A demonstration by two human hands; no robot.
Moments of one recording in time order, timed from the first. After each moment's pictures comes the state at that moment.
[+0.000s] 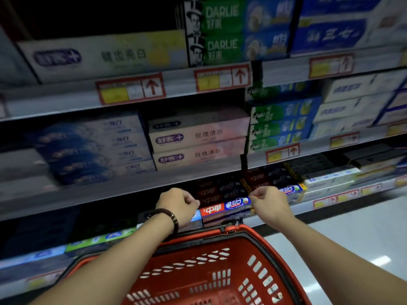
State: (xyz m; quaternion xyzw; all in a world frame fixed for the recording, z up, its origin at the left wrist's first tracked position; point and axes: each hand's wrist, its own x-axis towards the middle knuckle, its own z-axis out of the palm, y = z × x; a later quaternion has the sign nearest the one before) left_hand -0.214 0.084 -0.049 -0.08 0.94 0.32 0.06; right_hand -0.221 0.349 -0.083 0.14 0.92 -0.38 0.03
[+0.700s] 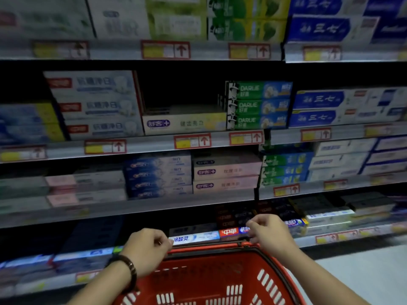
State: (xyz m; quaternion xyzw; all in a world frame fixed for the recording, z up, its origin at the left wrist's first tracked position) left_hand -0.056 -0.041 0.044 -0.07 0.96 0.28 0.04; right_hand -0.114 0.289 0.031 0.08 0.89 -0.44 0.02
